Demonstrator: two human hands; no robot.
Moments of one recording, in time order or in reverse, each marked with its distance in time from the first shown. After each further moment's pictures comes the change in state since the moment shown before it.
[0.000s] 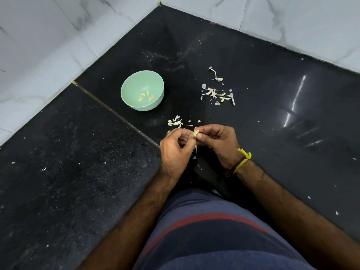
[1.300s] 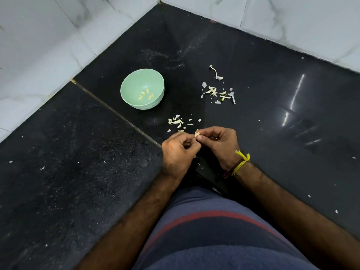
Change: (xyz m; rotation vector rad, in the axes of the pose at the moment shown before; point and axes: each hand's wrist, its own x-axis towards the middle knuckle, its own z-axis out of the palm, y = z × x) left_hand -0.005 -0.009 0.007 0.080 0.059 0.123; right_hand -0.005 0.004 0.003 -0.137 0.107 -0.012
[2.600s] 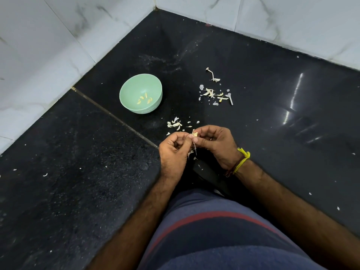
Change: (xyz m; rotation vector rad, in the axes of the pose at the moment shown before) left_hand 0.000 -0.003 -0.001 -0.494 -0.056 -0.381; right_hand 0.006 0.000 -0.002 0.138 -0.148 0.043
